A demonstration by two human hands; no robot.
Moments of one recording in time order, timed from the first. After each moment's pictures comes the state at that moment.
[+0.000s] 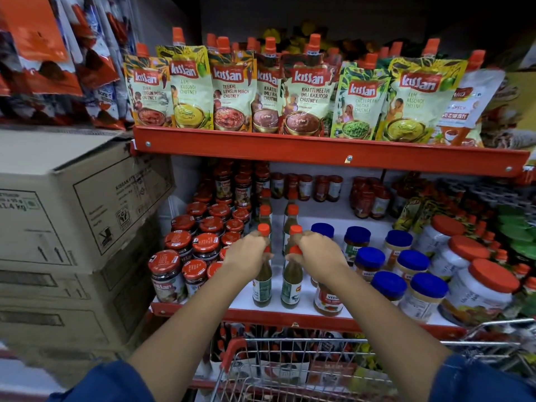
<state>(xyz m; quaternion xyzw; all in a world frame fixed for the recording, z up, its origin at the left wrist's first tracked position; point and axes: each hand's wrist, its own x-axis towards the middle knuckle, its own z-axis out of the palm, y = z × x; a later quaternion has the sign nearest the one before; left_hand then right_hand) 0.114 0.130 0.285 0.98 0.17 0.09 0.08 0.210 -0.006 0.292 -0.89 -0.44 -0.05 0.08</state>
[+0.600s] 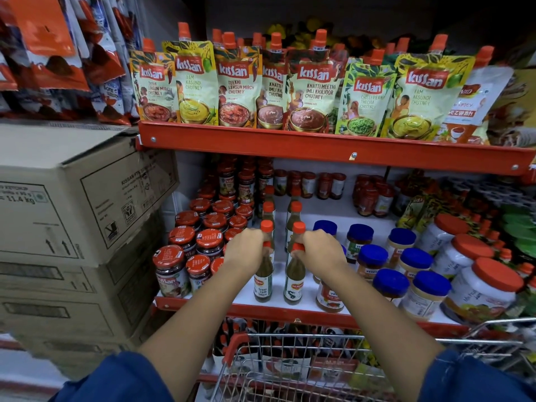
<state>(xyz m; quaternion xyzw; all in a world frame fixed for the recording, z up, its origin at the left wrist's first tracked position) 0.110 0.135 0.281 0.96 0.21 0.14 0.13 0.209 -0.002 0.283 -0.91 -0.39 -0.05 0.11</state>
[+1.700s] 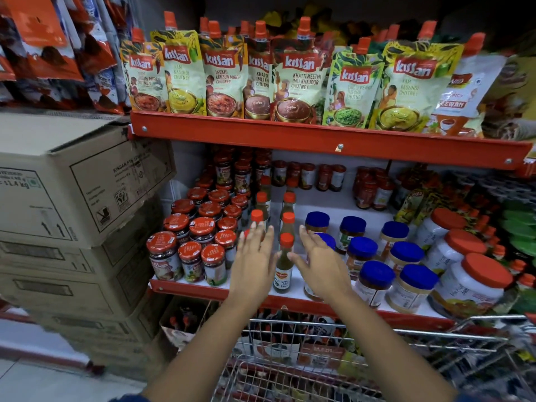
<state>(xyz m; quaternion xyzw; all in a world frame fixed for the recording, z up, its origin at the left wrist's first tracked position) 0.102 0.064 0.234 0.94 0.20 0.27 0.09 0.196 -0.061 0.258 -0.89 -0.40 -0.02 0.23</state>
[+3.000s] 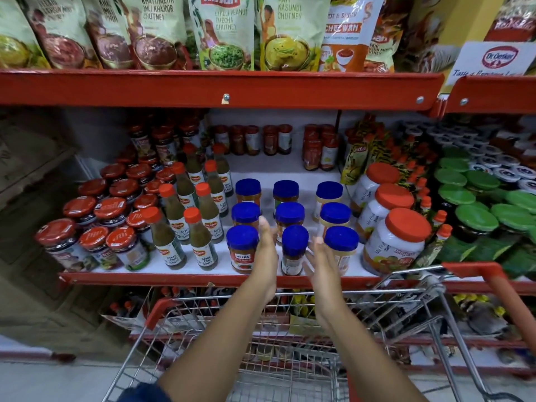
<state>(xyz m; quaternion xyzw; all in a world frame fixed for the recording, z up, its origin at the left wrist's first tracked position) 0.225 -0.105 0.217 0.56 0.30 0.15 0.76 0.257 -0.199 0.188 -0.65 -0.07 0.17 0.74</state>
